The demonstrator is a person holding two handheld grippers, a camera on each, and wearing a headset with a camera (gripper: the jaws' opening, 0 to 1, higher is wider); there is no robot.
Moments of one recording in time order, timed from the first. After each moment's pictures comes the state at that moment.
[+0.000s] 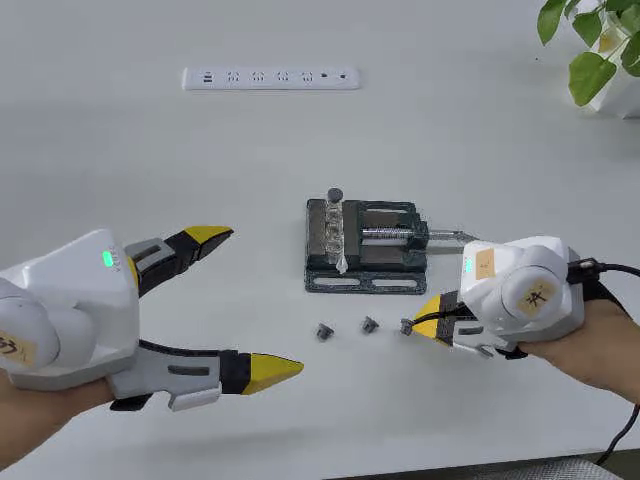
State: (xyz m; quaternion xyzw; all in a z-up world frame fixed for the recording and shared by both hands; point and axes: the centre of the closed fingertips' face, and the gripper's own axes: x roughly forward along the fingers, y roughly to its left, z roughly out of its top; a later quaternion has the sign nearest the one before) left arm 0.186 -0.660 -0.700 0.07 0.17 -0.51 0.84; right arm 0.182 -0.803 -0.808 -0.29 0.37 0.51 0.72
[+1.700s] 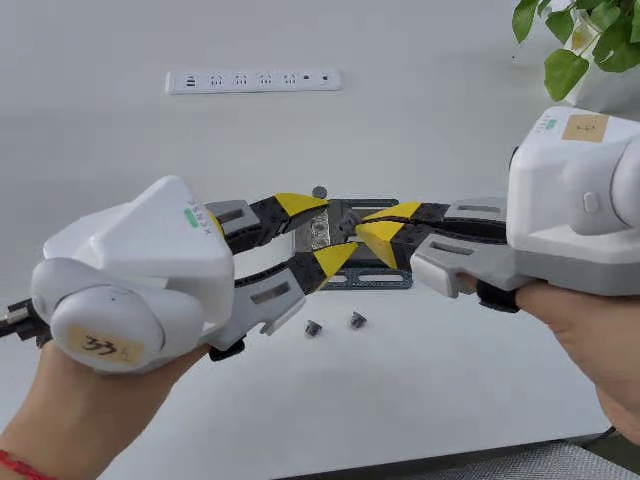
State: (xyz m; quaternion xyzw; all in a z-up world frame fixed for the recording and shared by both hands) left arm 0.201 -0.723 -0.630 0.13 0.07 -0.48 0.86; right arm 0.198 -0.734 -0.641 -0.06 0.27 0.41 0.87
